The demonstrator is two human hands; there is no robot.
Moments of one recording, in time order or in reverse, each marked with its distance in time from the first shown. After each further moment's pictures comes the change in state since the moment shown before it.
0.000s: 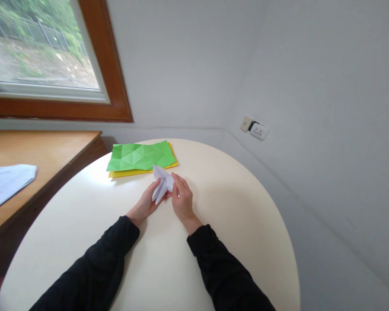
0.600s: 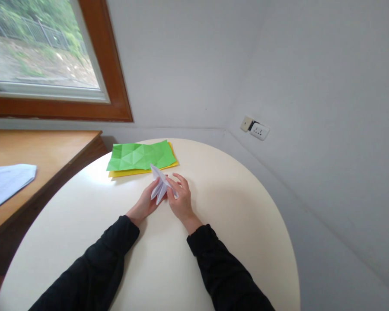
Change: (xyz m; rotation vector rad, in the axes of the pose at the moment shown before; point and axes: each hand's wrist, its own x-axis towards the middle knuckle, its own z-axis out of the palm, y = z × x) left_hand 0.000 0.001 -0.001 -0.041 -0.006 -0.043; right_hand 0.001 -0.006 -0.003 0.008 -0.110 0.062
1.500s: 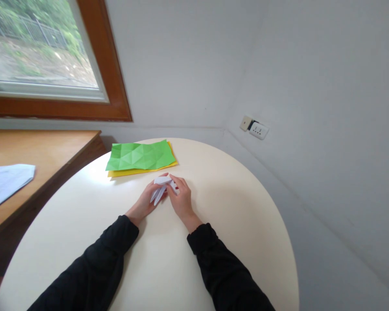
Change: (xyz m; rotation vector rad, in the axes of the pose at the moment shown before) left_hand -0.006 0.004 0.004 0.087 -0.043 0.066; right_hand 0.001 0.007 0.005 0.093 0.021 0.147
